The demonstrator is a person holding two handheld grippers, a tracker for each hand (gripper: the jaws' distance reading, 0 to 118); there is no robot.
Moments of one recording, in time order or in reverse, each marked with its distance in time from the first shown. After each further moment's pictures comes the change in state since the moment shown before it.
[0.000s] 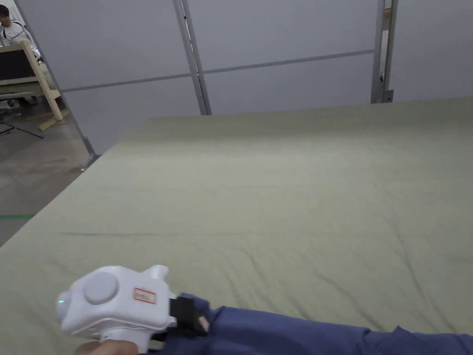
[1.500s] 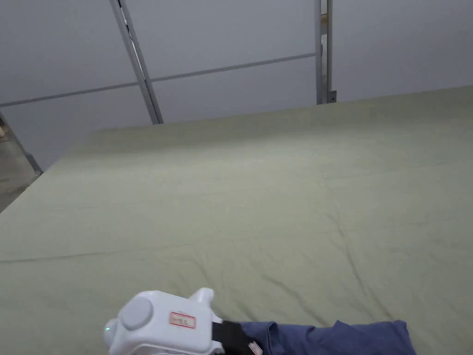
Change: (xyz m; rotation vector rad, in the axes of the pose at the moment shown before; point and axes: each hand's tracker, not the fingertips) left arm 0.061 -0.011 -0.080 -0.163 -0.338 0.022; right arm 0.033 -0.014 0.024 -0.048 -0.038 -0.063
